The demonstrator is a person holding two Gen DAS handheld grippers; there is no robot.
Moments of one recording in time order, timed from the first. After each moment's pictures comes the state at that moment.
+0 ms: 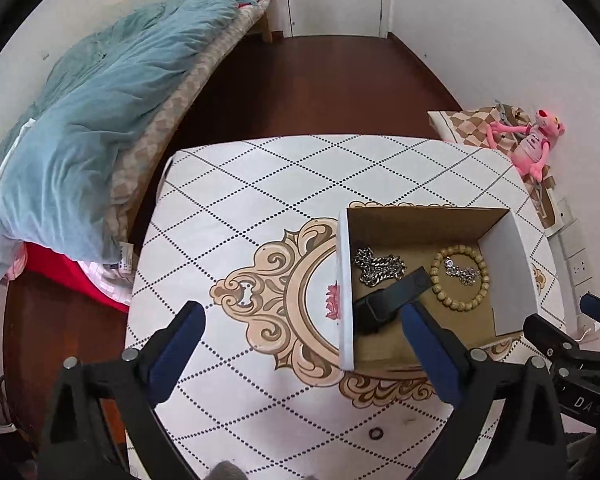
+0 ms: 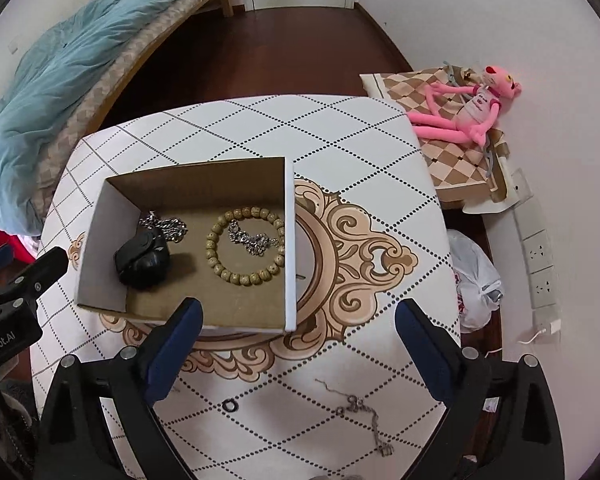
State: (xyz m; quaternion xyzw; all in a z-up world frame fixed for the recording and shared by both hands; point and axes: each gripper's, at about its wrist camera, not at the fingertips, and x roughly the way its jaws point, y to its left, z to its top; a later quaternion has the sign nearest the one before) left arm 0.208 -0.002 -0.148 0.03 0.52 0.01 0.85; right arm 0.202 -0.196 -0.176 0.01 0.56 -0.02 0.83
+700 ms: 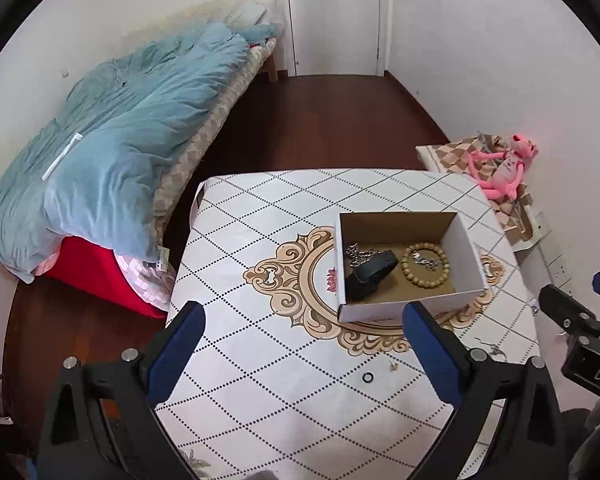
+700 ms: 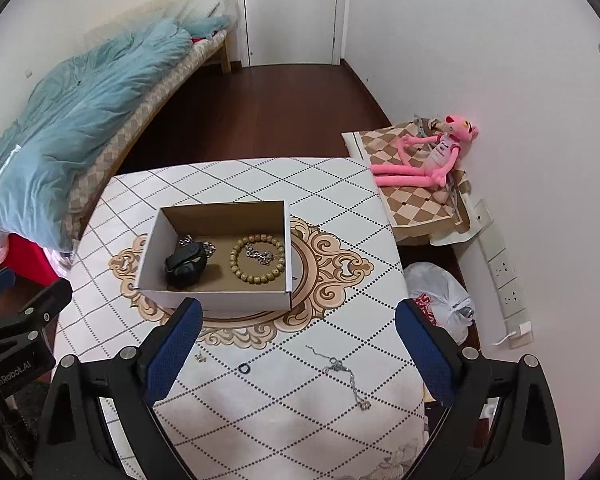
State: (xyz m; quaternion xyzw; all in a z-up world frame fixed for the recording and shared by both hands) left arm 0.118 0.006 -0.077 0.02 0.46 0.00 0.89; right arm 0.110 -0.187 -0.078 0.01 0.47 -0.04 0.88
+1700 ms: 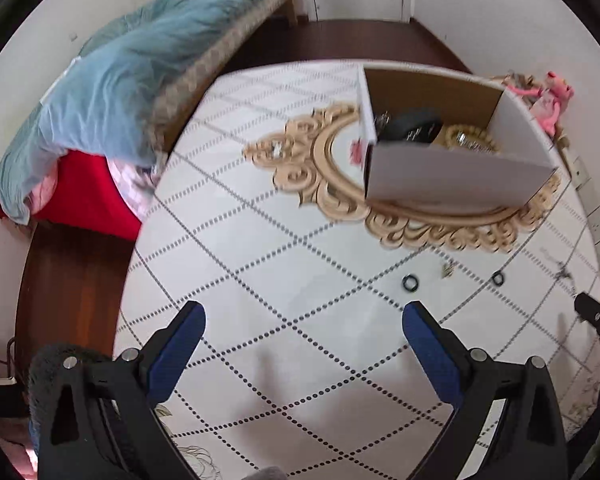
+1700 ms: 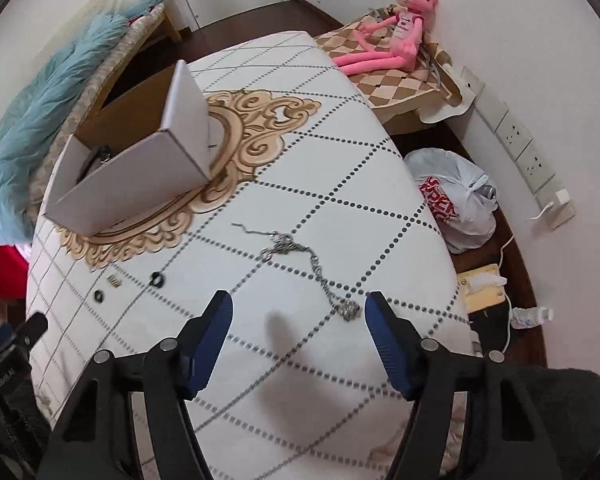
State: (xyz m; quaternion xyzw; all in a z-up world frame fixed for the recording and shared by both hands) left arm 0.088 -0.003 -0.206 0.04 0.55 0.06 0.83; right arm 0.059 -0.263 -0.238 0.14 0.55 -0.08 0.82
